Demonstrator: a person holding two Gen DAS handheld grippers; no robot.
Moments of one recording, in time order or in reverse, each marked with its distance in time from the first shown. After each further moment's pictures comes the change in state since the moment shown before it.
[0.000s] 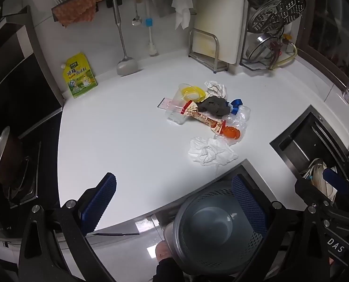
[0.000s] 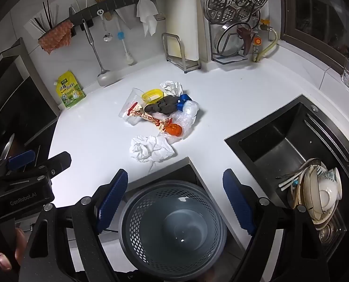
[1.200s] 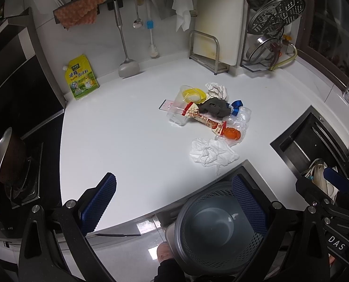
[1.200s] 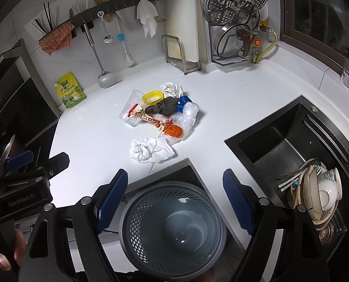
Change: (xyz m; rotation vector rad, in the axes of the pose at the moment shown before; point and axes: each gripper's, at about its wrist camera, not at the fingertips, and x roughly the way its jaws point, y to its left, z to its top) left arm -0.006 0.012 0.008 0.004 -0.004 0.000; right arm -0.003 0.002 0.000 0.000 -0.002 -0.005
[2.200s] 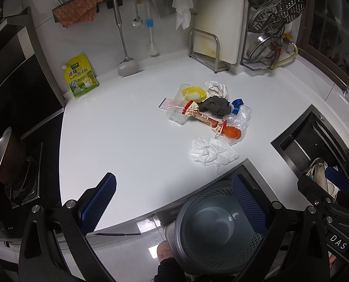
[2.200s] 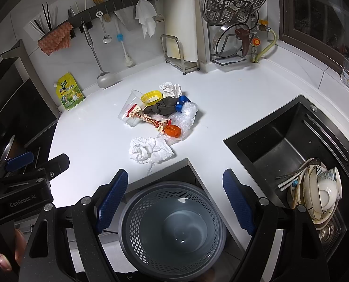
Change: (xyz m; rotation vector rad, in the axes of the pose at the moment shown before) left arm 0.003 -0.008 -0.005 0.001 0.003 0.006; right arm 0.001 -0.004 0.000 0.003 -0.001 0.001
